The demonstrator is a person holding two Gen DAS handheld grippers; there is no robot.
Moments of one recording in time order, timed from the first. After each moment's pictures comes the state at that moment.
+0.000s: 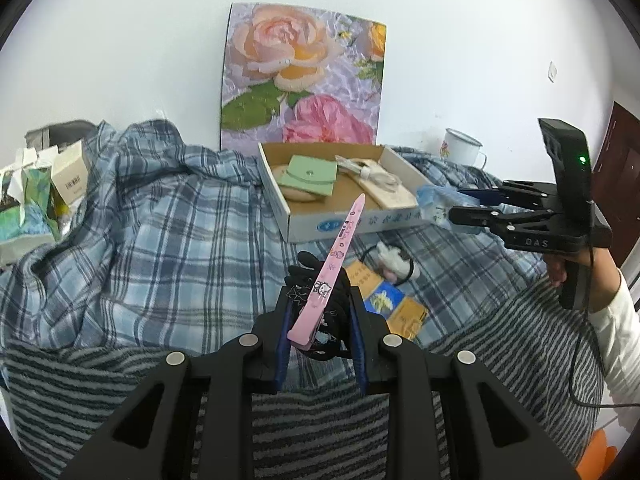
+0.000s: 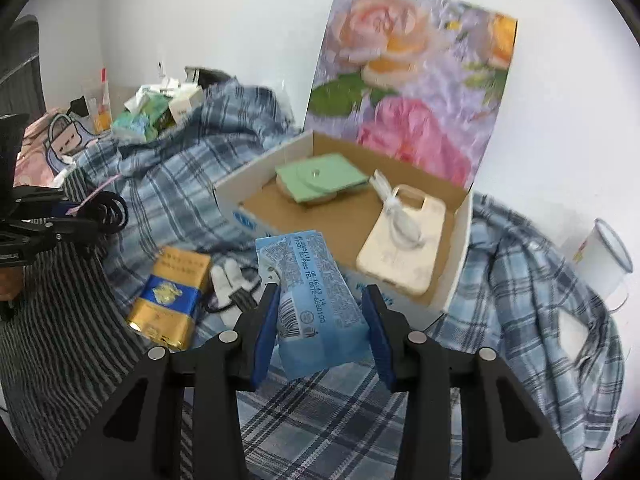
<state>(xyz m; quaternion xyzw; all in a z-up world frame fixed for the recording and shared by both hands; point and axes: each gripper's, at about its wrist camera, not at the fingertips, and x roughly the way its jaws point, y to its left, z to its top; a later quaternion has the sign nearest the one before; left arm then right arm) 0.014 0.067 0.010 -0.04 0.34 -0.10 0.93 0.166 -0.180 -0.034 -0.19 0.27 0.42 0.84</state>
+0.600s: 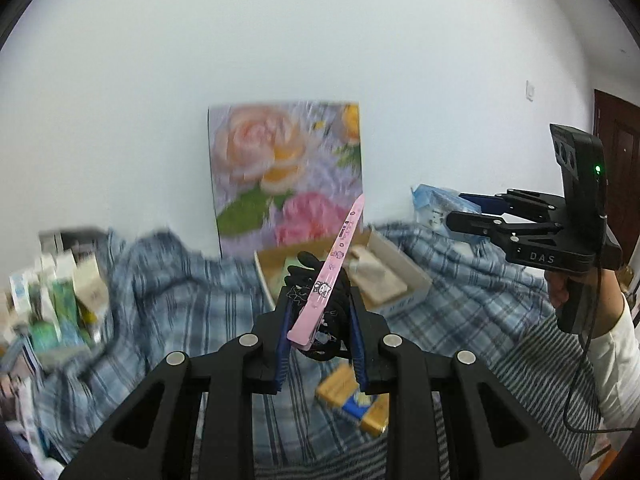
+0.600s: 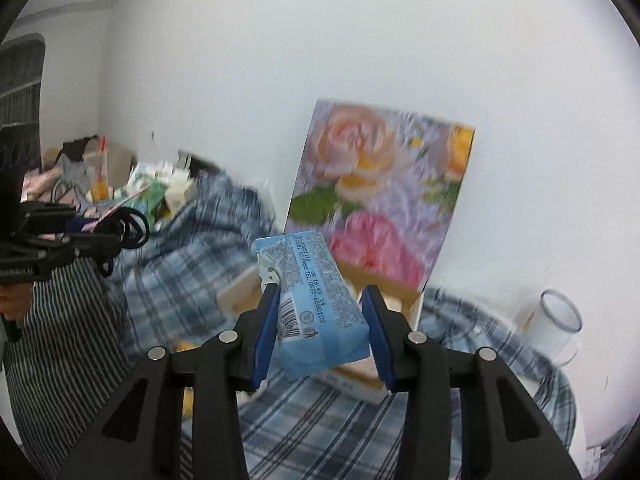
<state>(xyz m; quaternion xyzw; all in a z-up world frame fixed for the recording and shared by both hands) 0.017 0.045 0.102 0.02 0.24 -0.09 0.97 0.138 -0.197 0.056 -0.14 0.15 0.40 0.89</state>
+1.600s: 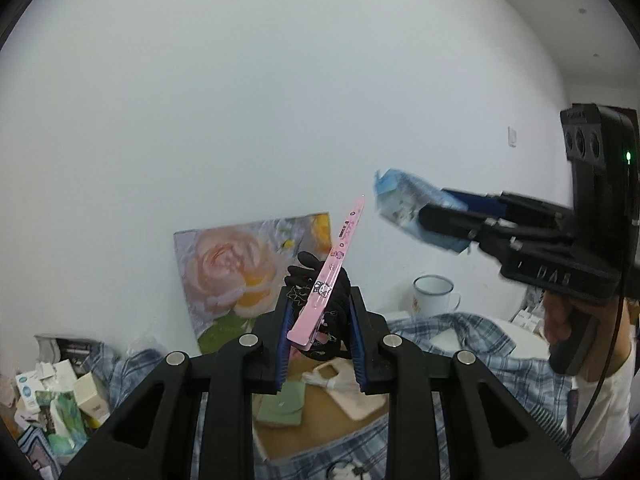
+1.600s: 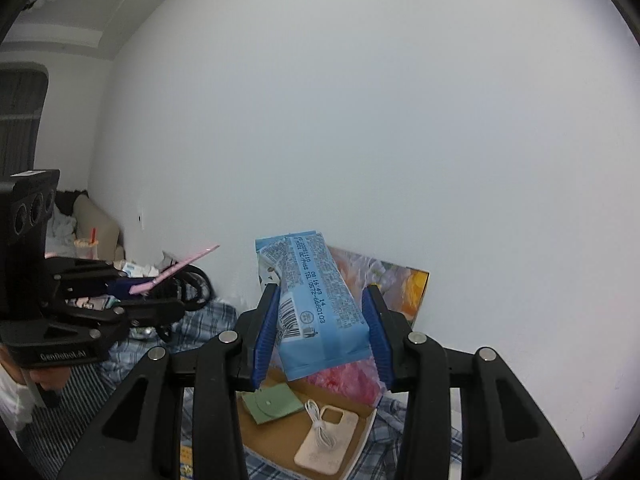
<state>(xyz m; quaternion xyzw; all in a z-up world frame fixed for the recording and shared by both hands) 0.059 -0.007 0.211 0.04 0.12 -0.11 0.98 0.126 -0.219 0.181 -0.09 0.01 0.39 0.92</state>
